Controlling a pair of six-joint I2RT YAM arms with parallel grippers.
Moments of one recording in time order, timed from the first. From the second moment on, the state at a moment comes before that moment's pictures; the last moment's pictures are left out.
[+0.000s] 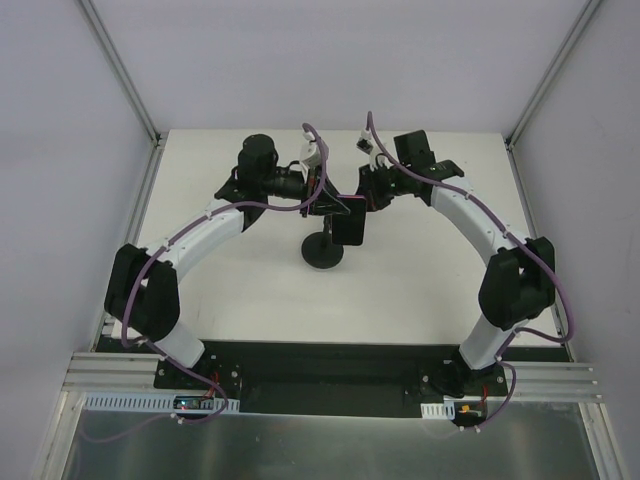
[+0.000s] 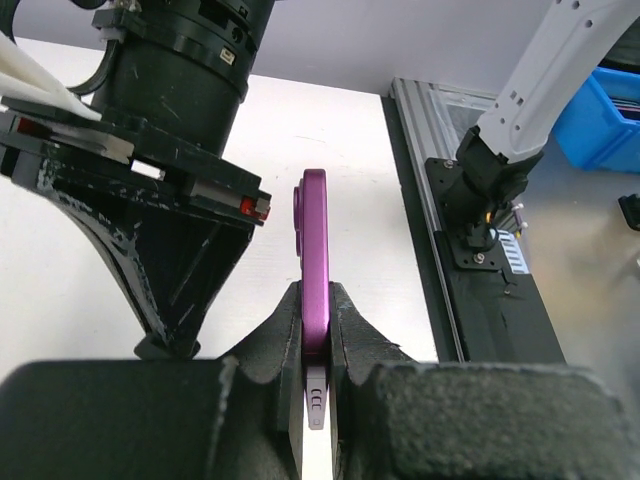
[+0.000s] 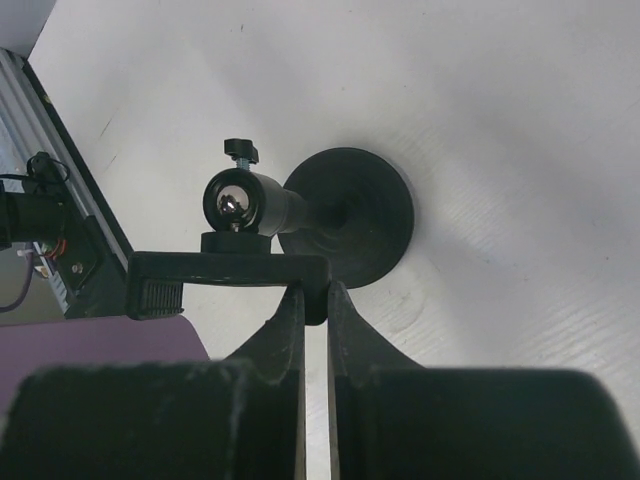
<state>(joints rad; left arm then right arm) -0.49 1.57 1.21 0.24 1.17 -0.16 0.41 1.71 1.49 -0.61 -0.65 -0.02</state>
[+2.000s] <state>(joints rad) -0.55 1.35 0.88 0.31 -0.16 -0.14 1.11 0.82 0.70 -0.48 0.50 0.74</state>
